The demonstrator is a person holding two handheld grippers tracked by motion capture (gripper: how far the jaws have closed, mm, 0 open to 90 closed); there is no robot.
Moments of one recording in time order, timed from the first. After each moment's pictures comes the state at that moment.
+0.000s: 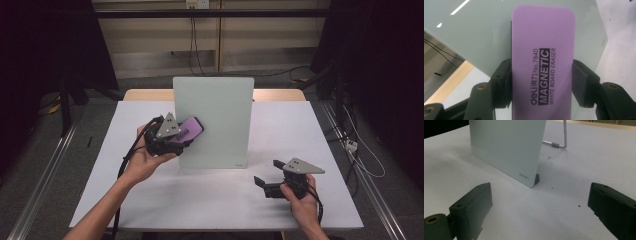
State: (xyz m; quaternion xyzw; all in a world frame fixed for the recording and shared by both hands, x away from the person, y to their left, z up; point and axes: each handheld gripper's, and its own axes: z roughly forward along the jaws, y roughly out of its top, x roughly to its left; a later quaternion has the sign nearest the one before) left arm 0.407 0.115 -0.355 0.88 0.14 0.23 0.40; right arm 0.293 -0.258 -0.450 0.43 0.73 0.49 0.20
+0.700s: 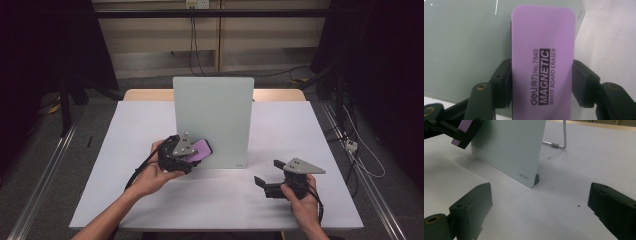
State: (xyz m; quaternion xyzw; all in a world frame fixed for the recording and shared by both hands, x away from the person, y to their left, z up) left arm 0.392 0.093 -0.397 0.91 0.11 0.18 0.35; right arm 0.292 -0.259 -0.450 0.43 0.73 0.49 0.20
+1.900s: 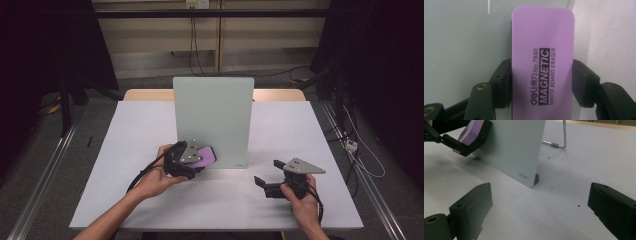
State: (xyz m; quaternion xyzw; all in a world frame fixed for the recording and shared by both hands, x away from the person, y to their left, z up) left arm 0.385 0.079 -0.415 0.93 0.07 0.17 0.33; right arm 0.292 -0.259 -0.450 0.43 0.73 0.49 0.20
